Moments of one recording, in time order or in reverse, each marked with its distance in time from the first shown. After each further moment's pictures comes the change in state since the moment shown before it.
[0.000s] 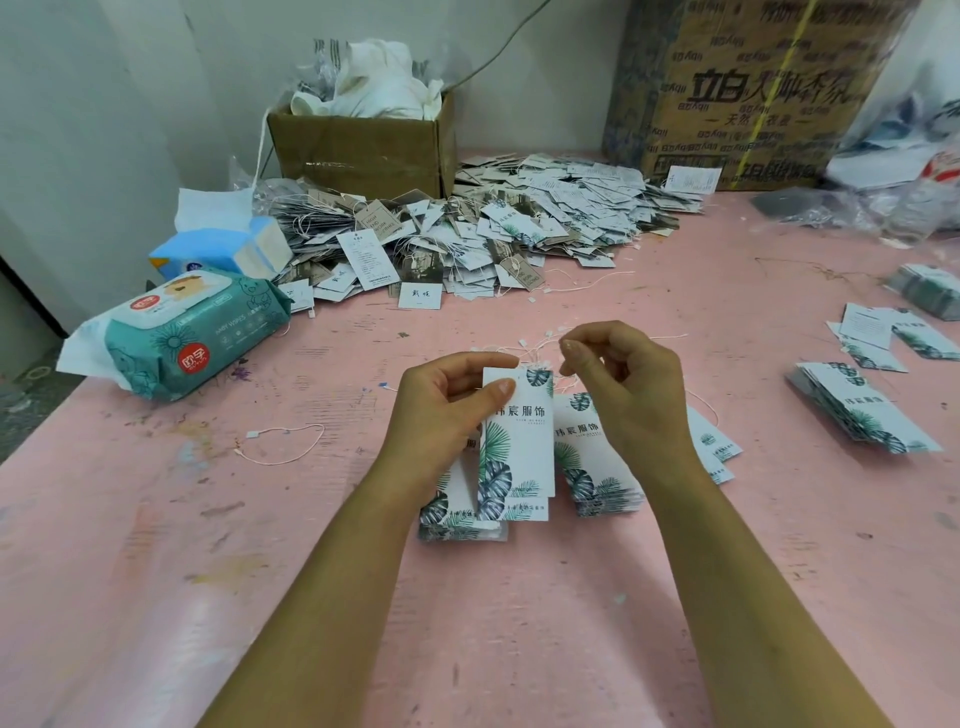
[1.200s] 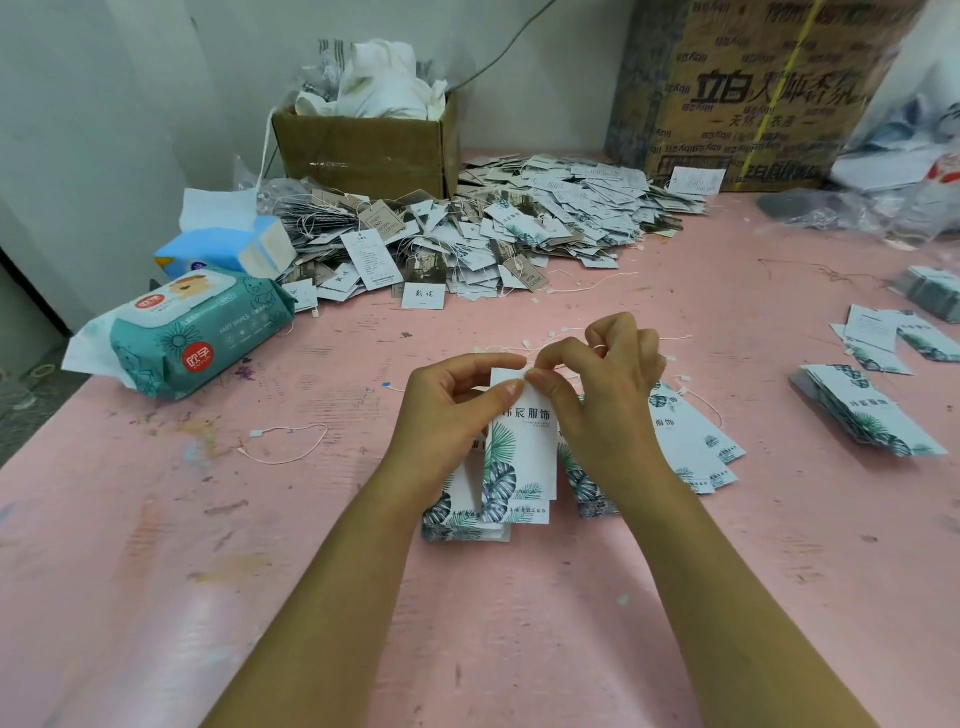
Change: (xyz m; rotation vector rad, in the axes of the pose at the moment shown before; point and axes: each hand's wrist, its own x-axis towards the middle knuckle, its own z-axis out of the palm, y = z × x) left_hand -0.003 0.002 0.003 0.072 0.004 0.029; right_hand -0.007 -0.005 0.020 -0.541 0.056 -0.224
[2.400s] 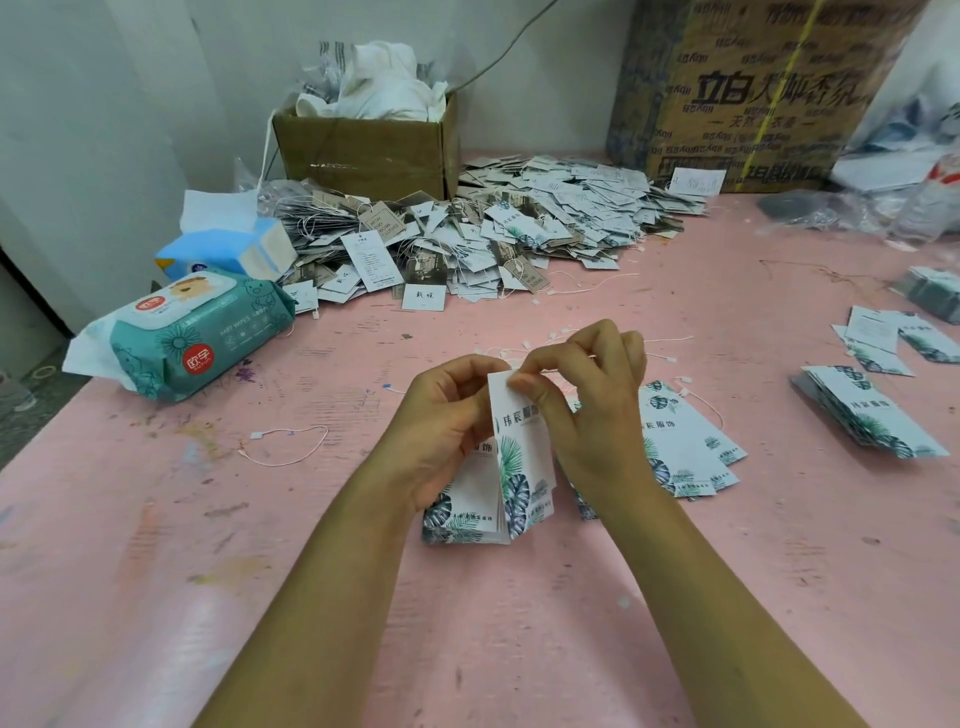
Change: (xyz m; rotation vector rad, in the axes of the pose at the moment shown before) left_hand 0.005 -0.001 -0.005 -0.271 -0.132 -0.146; right_hand -0.005 -0.016 0.001 0.232 0.067 -0.021
